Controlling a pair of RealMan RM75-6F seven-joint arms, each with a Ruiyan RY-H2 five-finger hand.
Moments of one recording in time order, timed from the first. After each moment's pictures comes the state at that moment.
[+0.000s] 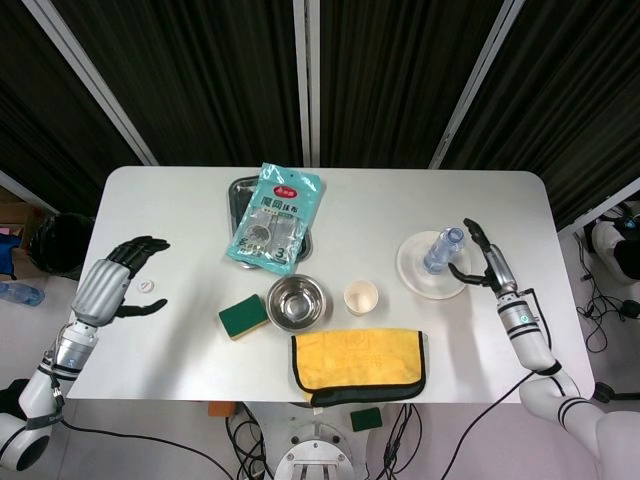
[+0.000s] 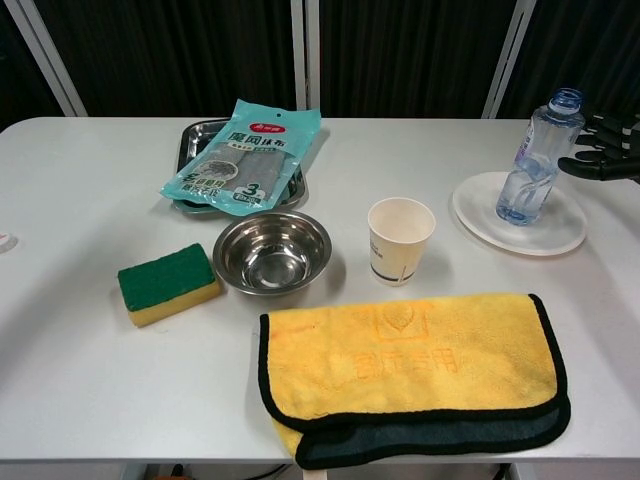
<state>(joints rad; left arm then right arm) -0.39 -1.28 -0.04 -1.36 1.61 1.39 -0.38 0.54 -1.71 0.14 -0.69 -1.47 0.96 1.33</state>
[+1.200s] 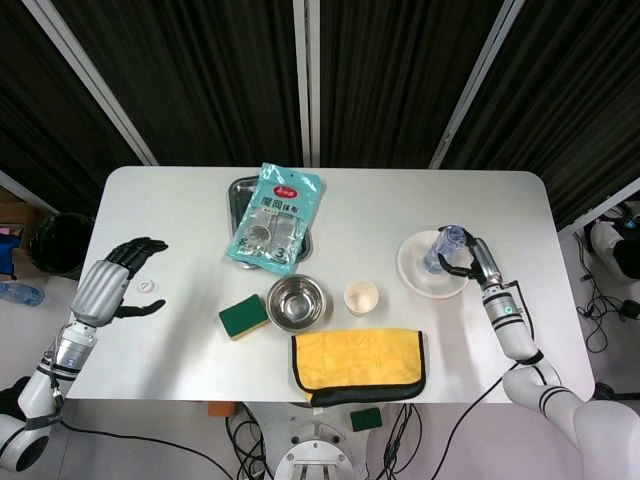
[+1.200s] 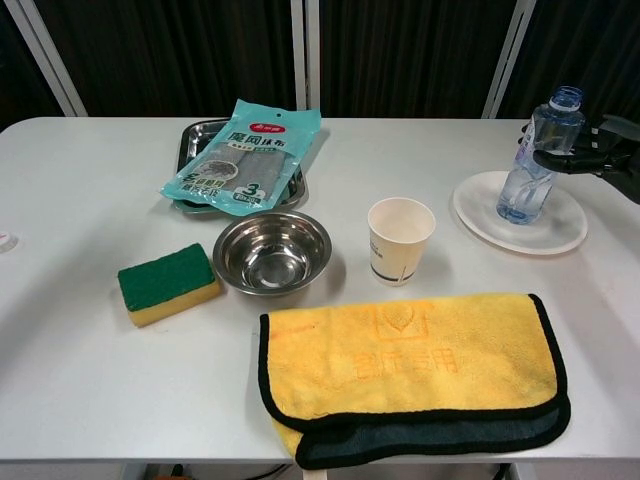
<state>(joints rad) -0.39 -1.28 -0.03 -1.35 1.60 1.38 -0.38 0.60 -1.77 0.15 -0.64 -1.43 0.91 1.33</state>
